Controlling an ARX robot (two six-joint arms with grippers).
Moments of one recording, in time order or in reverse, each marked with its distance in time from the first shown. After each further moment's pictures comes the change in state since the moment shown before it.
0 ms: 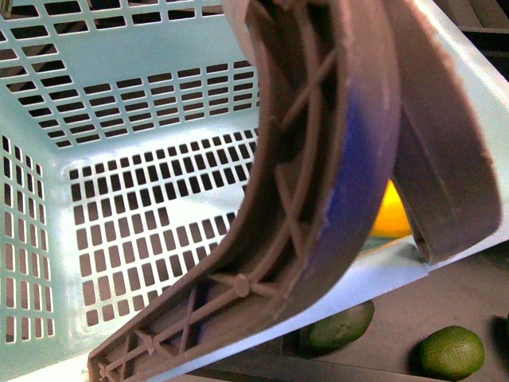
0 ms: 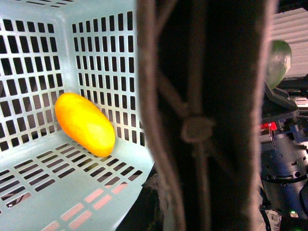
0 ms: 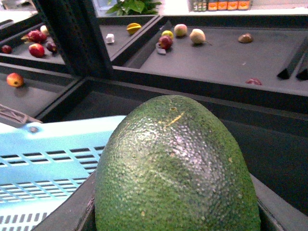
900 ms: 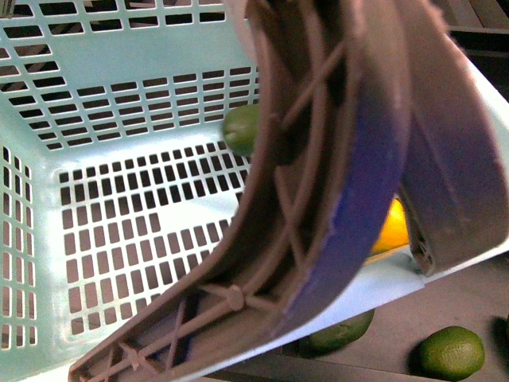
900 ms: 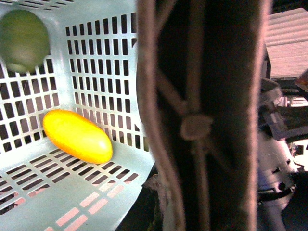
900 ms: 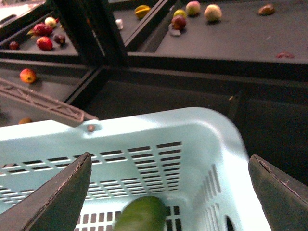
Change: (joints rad) left arm 0.000 0.001 0.000 0.000 0.003 -0.006; right arm 0.217 0.027 0.026 -0.041 0.252 0.130
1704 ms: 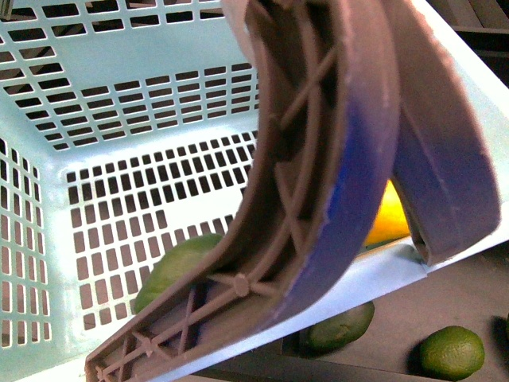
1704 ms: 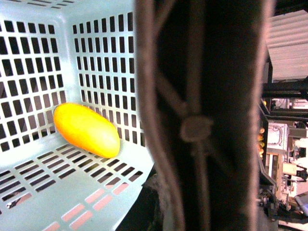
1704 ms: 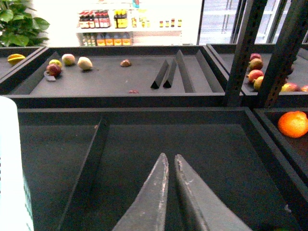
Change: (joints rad) left arm 0.001 0.000 0.000 0.000 -0.004 0.000; right arm -0.346 -0.564 -0.585 0.190 0.134 -0.216
